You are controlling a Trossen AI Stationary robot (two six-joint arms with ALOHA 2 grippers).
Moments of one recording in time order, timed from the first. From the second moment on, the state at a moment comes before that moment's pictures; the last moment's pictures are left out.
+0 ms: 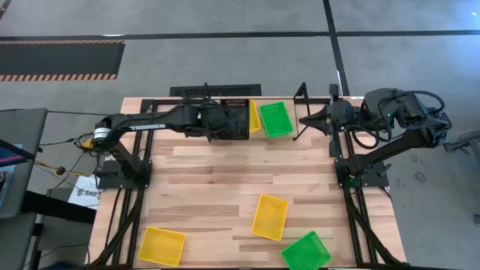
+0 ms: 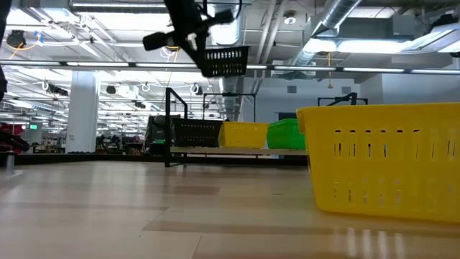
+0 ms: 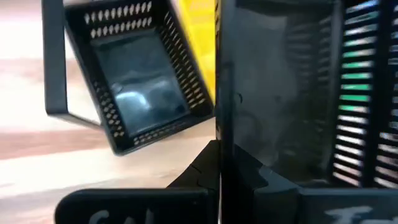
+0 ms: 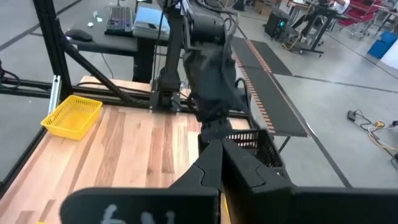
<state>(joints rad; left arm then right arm) 0.15 1.65 1.59 -1.04 -0.40 -1.30 0.17 1.09 1.67 -0.87 0.32 -0.11</state>
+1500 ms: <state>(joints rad) 0.24 1.70 1.58 -1.21 -0.36 -1.28 0.06 1.33 1.67 -1.08 0.34 -0.03</state>
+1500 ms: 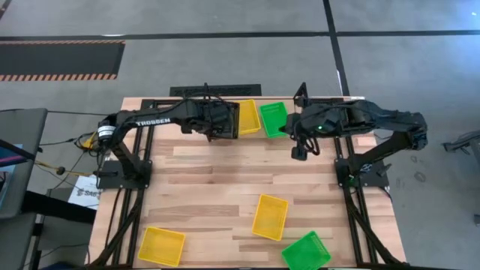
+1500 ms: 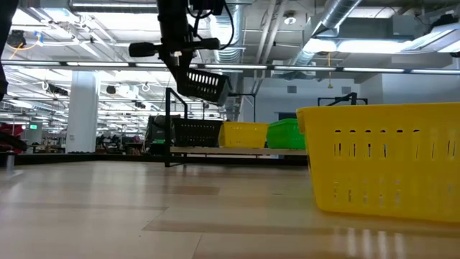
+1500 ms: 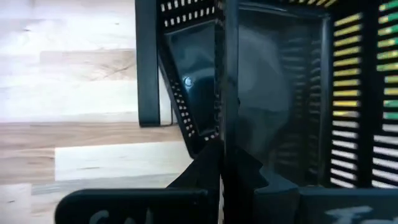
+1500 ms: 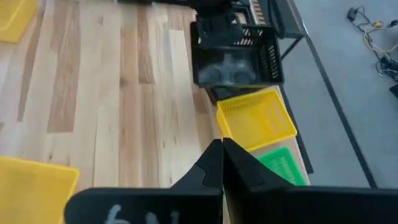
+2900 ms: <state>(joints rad) 0.31 1.83 1.79 -1.33 -0.55 -1.20 0.15 0.97 1.68 -1.15 0.34 0.03</state>
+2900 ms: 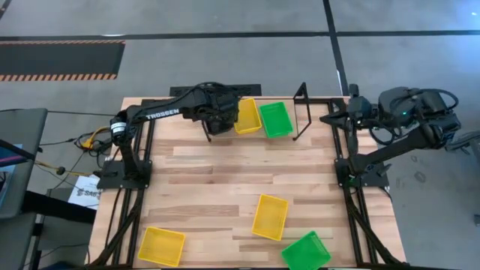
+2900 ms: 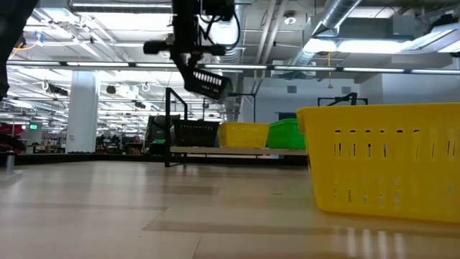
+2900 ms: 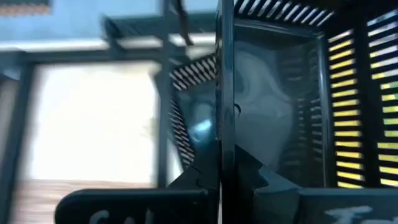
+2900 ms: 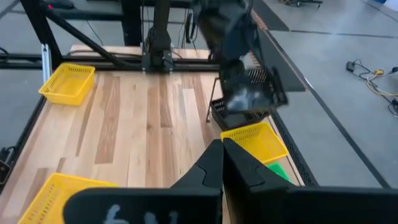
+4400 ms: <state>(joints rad) -0.28 1.82 1.74 -1.57 -0.38 -1.36 0.03 1.17 1.66 -1.13 0.34 0.00</state>
